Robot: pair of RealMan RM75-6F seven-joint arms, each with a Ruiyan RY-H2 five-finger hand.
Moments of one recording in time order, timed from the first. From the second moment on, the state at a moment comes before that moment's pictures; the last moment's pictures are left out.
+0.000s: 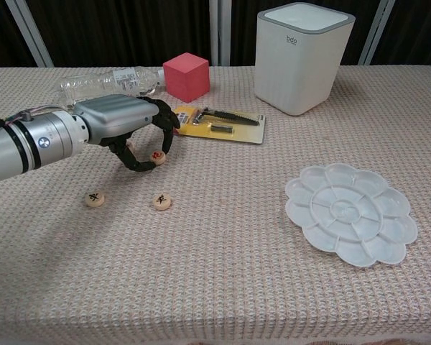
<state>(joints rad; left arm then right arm) -0.84 -1.71 -0.11 -1.16 1.34 0.84 0.16 0.04 -1.12 0.08 -1.55 -1.42 1.45 0.02</state>
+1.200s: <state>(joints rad) -0.82 -1.57 -0.12 -1.31 1.19 0.83 0.32 0.06 -1.13 0.07 -1.55 -1.43 1.43 0.01</state>
